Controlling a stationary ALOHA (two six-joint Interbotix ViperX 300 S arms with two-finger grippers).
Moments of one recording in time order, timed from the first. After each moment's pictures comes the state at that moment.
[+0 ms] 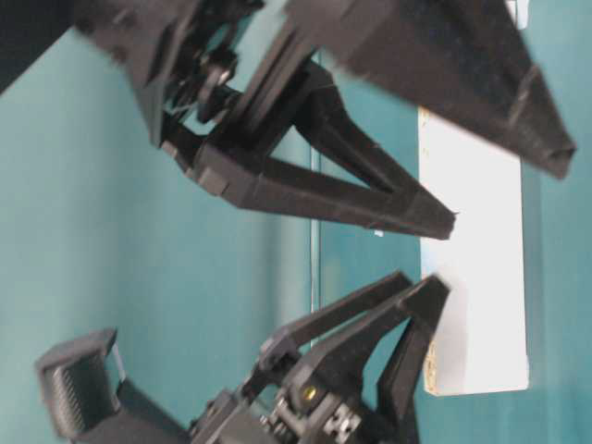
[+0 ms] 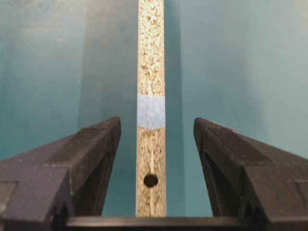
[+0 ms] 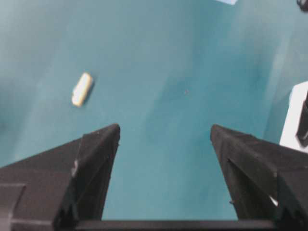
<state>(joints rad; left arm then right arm) 0.00 0.05 0.77 -0.06 -0.16 0.03 0.27 0.07 0.47 -0.12 0.20 0.20</state>
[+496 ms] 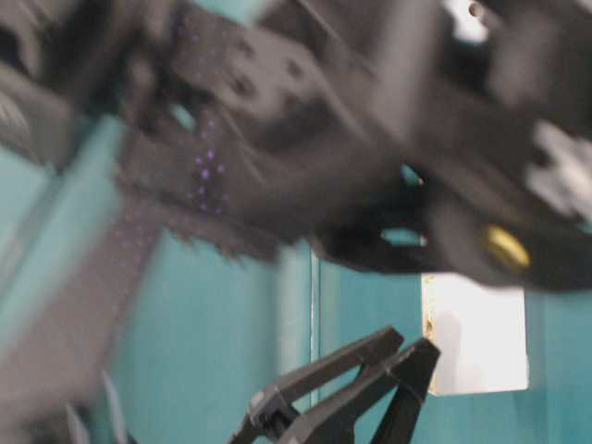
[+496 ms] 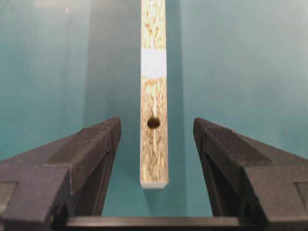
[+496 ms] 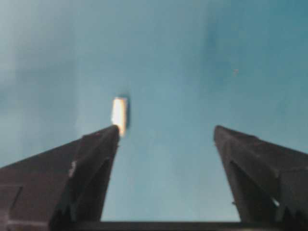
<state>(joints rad) 0.00 -0.05 0.88 -0.06 -0.17 0.03 0.31 0.34 0.11 -0.11 0.61 0.56</state>
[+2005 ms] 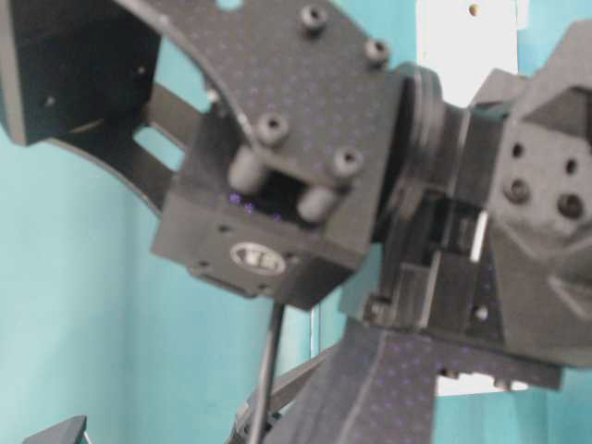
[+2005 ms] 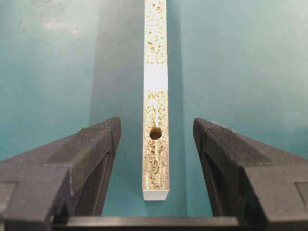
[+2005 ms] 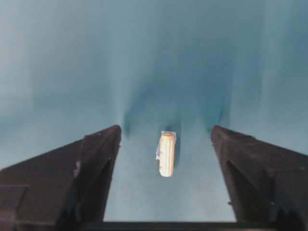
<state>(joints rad) 0.00 -0.06 0.91 -0.06 -0.28 0.03 0.36 0.49 0.00 -0.09 0.64 0.58</state>
